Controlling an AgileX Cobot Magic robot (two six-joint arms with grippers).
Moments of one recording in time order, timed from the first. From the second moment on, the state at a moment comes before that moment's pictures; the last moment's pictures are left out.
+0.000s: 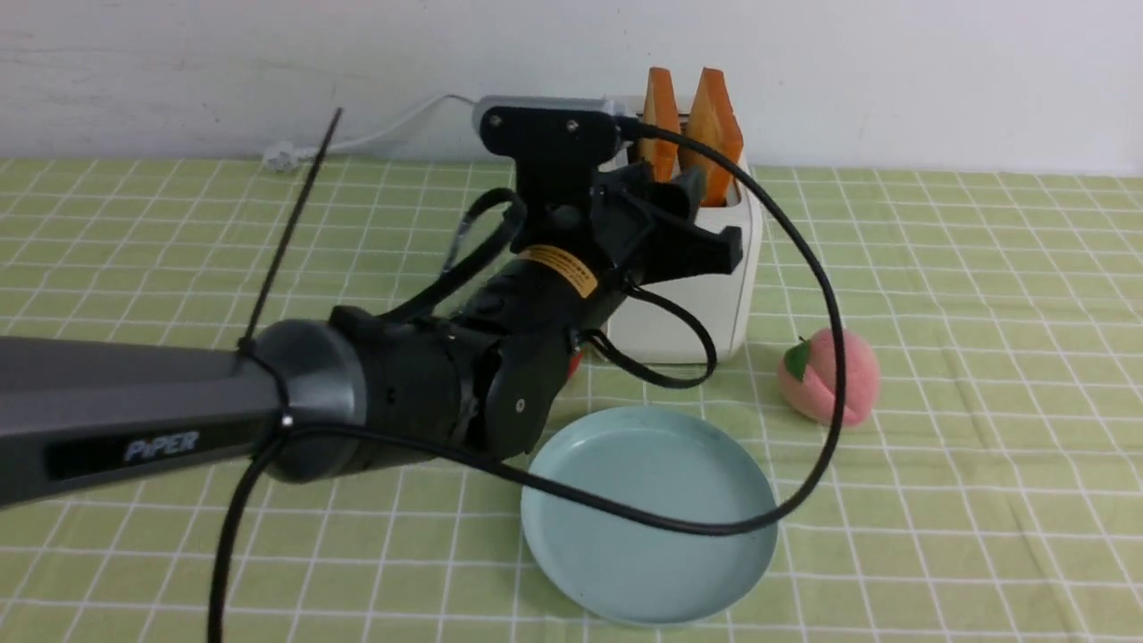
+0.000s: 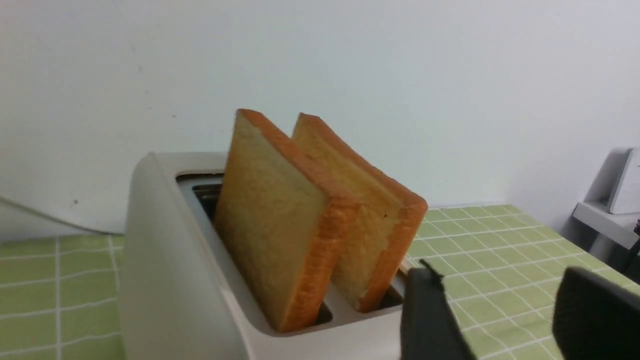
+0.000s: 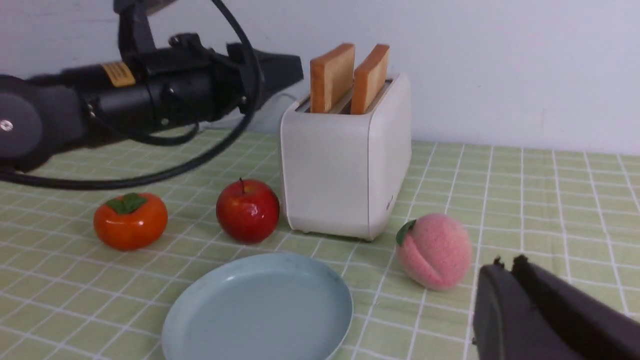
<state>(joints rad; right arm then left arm) 0.13 -0.01 -0.31 0.44 0.46 -0.28 -0.69 1.88 -1.21 -0.28 -0.69 0.00</state>
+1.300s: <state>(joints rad) 0.13 -0.01 -0.30 0.43 0.46 -0.28 -0.61 2.12 -1.68 -0.52 -0.47 0.31</state>
